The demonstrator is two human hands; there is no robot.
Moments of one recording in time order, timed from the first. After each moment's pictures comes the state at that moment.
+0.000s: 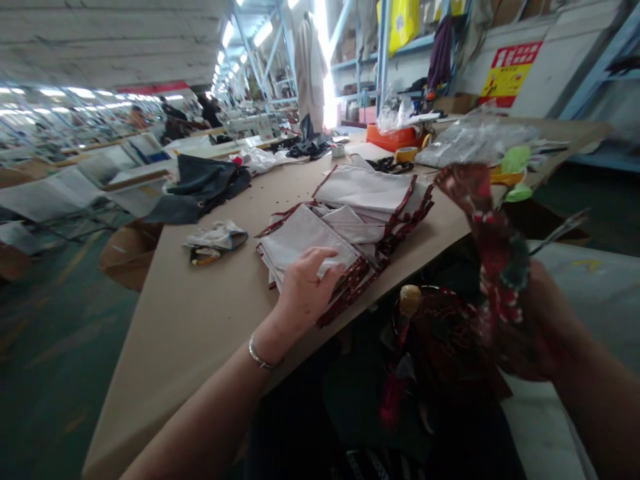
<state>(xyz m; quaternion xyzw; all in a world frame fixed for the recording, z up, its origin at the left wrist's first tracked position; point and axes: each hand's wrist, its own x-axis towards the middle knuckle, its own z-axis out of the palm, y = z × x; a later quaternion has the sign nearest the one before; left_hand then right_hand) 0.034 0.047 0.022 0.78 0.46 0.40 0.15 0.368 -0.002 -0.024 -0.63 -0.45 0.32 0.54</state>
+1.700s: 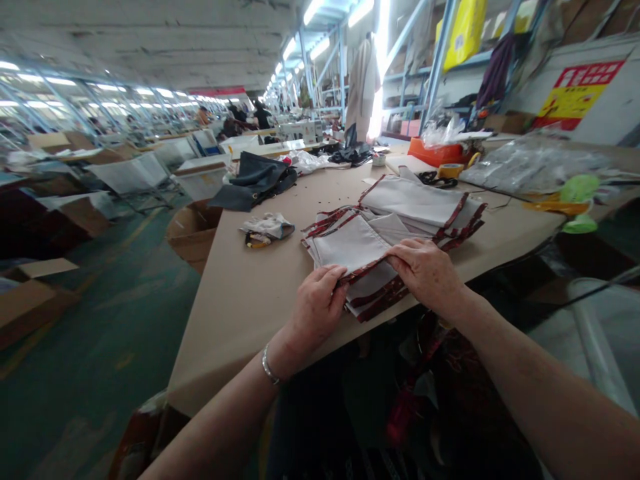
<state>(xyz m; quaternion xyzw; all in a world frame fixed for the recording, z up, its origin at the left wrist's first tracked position) -0.038 0.012 0.004 0.80 0.45 0.41 0.02 0.186 0.049 0.039 -0.46 -0.84 -0.06 0.28</state>
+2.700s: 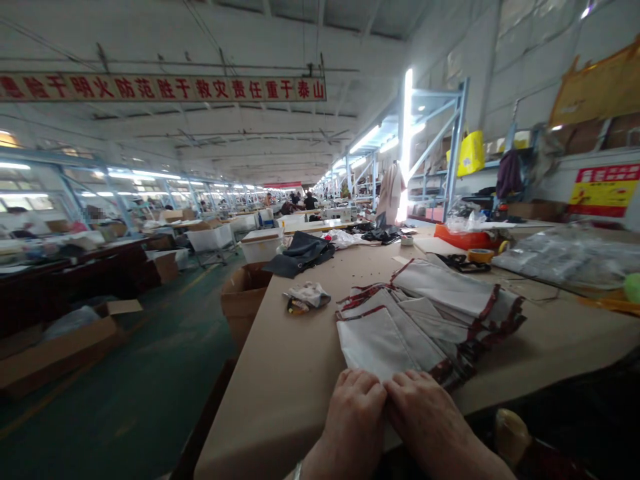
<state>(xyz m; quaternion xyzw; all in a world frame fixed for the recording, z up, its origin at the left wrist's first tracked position) -0.031 -0.028 -0.008 0.79 0.46 0.38 -0.13 0.115 -0.009 0.025 -0.46 -0.88 0.04 0.10</state>
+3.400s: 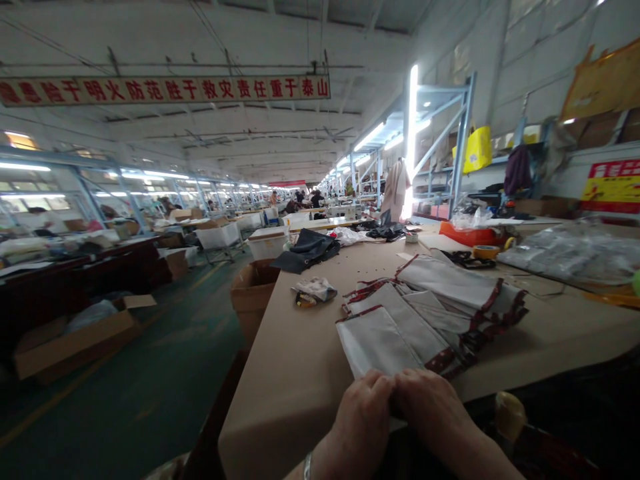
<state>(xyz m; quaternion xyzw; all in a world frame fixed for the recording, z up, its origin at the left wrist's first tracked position) -0.032 -0.052 -0.010 0.80 0.47 0.37 0.01 0.118 -0.018 0.013 -0.48 -0.87 0.05 0.09</state>
